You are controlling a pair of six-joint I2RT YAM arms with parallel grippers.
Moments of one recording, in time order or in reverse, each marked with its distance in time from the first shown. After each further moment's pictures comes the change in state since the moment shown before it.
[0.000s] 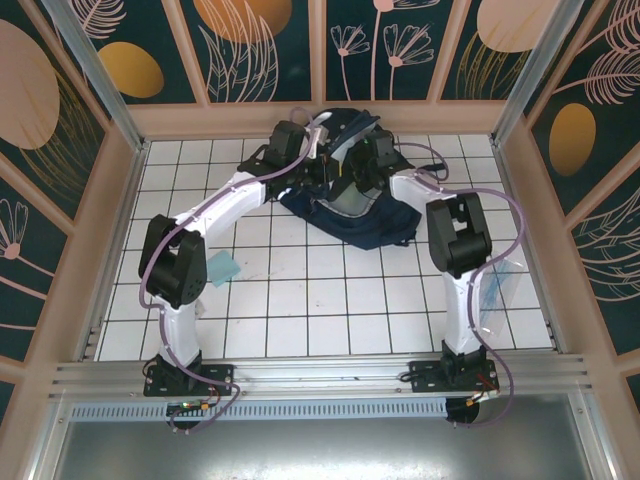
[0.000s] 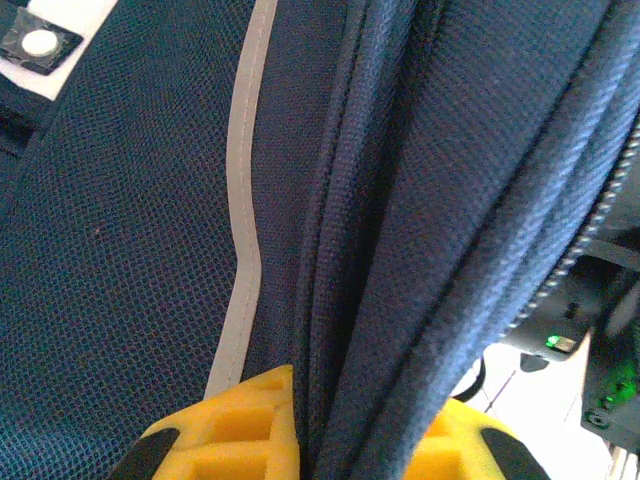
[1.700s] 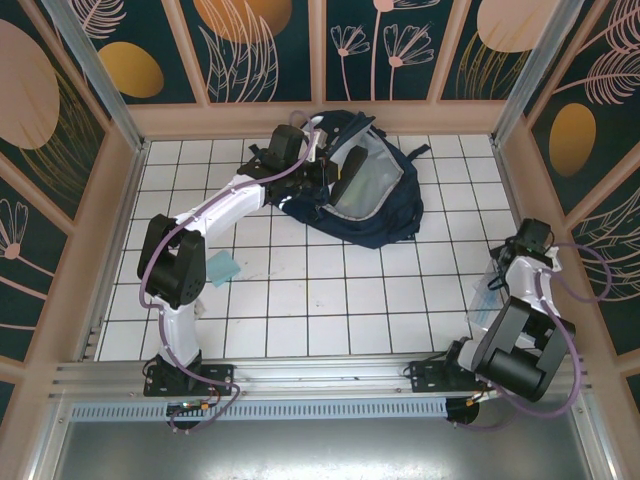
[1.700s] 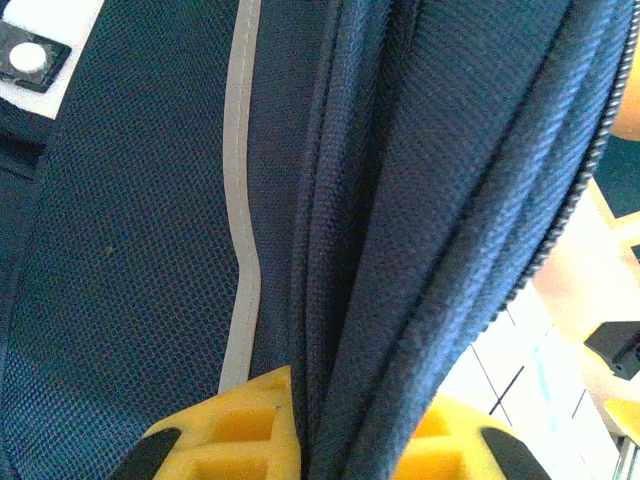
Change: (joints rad) left arm 0.008 -0.002 -0.052 0.050 0.011 0.010; right arm -0.891 -0.938 -0.983 -0.388 0.371 -0.558
